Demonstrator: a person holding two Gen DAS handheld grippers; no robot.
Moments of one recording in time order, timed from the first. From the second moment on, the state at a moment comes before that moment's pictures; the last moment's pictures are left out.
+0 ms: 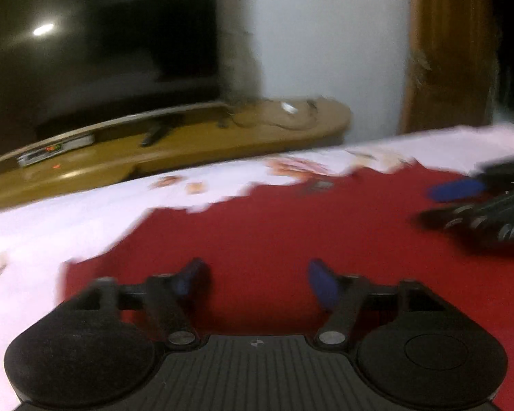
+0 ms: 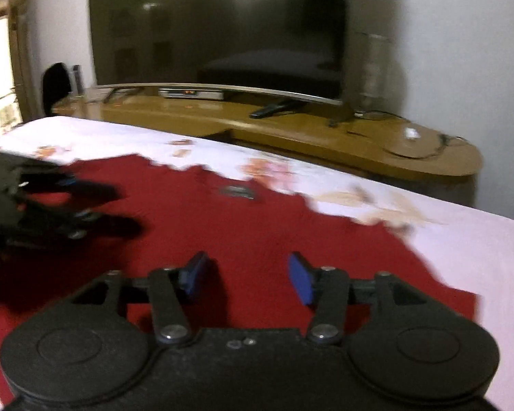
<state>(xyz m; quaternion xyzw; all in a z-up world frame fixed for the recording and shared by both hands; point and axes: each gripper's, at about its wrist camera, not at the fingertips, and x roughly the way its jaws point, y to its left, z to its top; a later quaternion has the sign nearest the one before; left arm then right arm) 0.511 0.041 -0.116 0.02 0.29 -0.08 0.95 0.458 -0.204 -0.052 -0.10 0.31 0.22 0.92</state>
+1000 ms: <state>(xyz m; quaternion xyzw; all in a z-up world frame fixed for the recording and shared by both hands) 0.424 0.080 -0.112 -0.01 0.31 -0.05 0.95 0.378 -0.286 -0.050 -0.04 0.34 0.17 0.92</state>
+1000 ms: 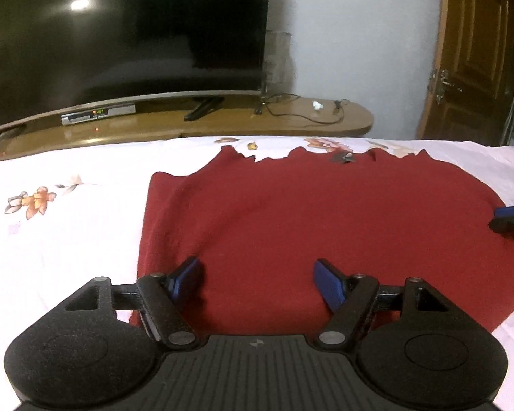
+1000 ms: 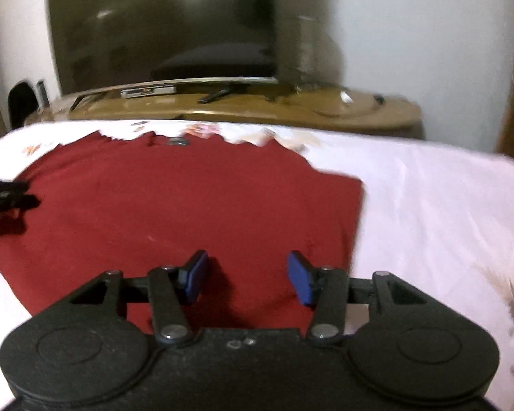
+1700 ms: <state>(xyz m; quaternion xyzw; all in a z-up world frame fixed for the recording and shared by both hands) 0.346 0.069 -0.118 -0.01 0.31 -0.02 0.95 0.293 -0.250 -0.057 -0.10 0.34 0.18 0.92</state>
